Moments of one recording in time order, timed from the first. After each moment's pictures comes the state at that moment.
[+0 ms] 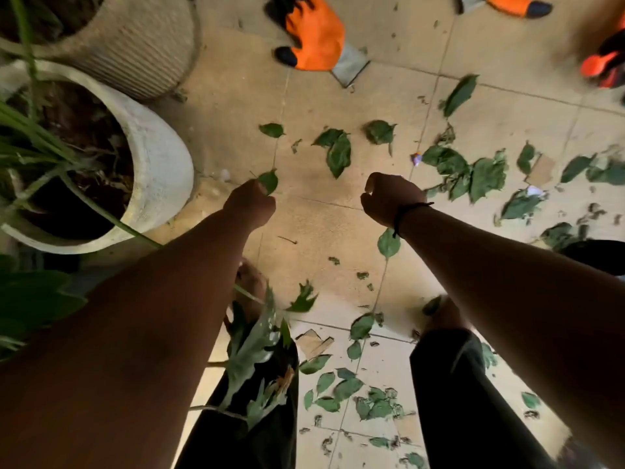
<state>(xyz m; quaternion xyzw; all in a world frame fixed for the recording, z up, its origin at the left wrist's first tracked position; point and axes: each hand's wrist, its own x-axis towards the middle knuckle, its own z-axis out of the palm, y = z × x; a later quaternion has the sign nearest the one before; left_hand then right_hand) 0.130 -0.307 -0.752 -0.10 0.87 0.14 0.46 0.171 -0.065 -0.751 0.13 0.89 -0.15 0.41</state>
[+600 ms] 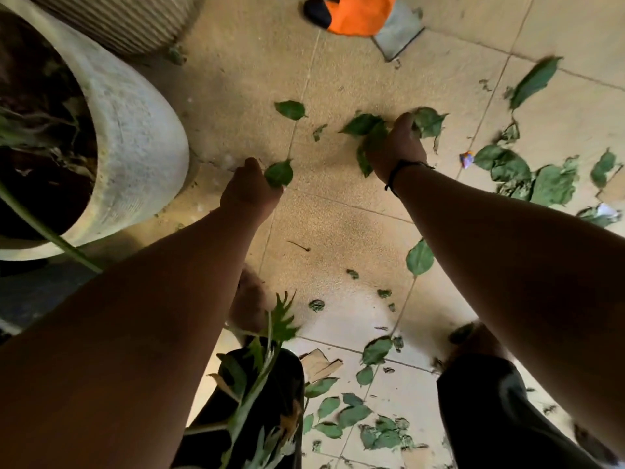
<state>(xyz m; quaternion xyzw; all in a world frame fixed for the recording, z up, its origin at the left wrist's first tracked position) 0.125 -0.338 -0.855 -0.13 0.91 0.14 0.37 0.101 -0.106 -0.861 0.34 0.83 -0.33 0.28</state>
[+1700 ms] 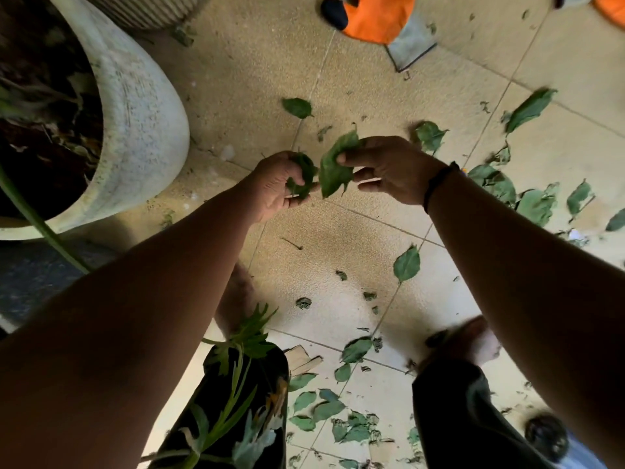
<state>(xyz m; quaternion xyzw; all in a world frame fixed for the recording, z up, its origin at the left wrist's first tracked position) 0.115 -0.314 -0.834 -0.34 0.53 0.64 0.45 0.092 -0.107 -0.810 0.24 0.62 -0.56 0.49</state>
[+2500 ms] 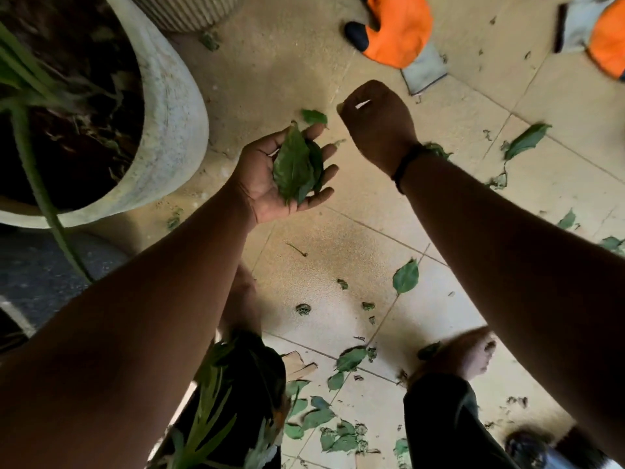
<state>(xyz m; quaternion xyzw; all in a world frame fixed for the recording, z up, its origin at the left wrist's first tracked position) 0.103 -0.339 -0.799 -0.37 0.24 0.79 0.42 0.043 -0.166 -0.790 0.12 0.89 -0.38 0.23</state>
